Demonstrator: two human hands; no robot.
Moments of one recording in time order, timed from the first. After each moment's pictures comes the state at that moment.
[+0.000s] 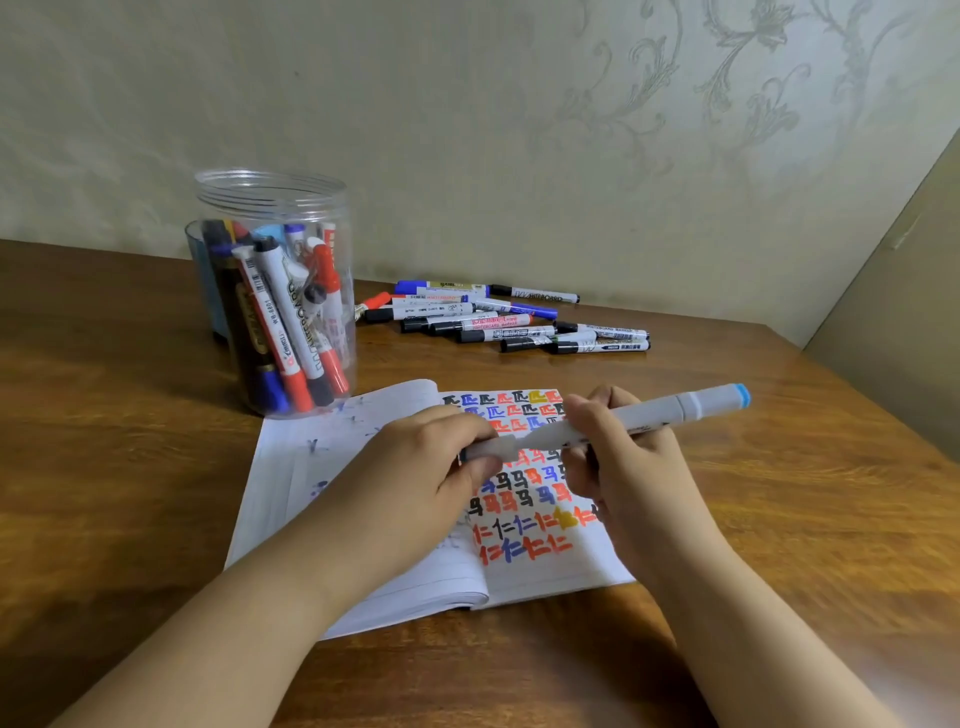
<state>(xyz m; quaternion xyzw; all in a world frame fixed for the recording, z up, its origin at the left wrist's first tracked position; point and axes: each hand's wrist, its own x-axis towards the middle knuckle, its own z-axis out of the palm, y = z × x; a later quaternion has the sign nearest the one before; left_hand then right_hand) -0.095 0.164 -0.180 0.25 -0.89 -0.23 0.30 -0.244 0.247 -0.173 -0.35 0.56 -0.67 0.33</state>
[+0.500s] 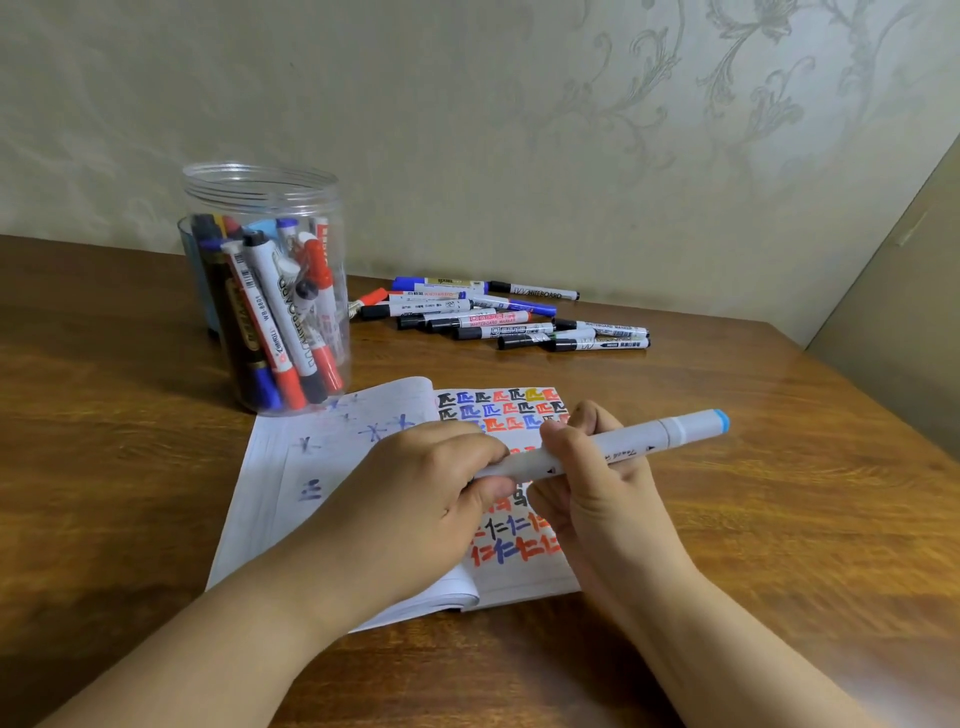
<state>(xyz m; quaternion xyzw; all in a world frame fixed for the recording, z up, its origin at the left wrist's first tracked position) -0.095 0.173 -0.183 0.18 -0.92 -0.16 0.31 -0.228 0.248 -0.189 -0.35 0.45 -0.72 0.39</state>
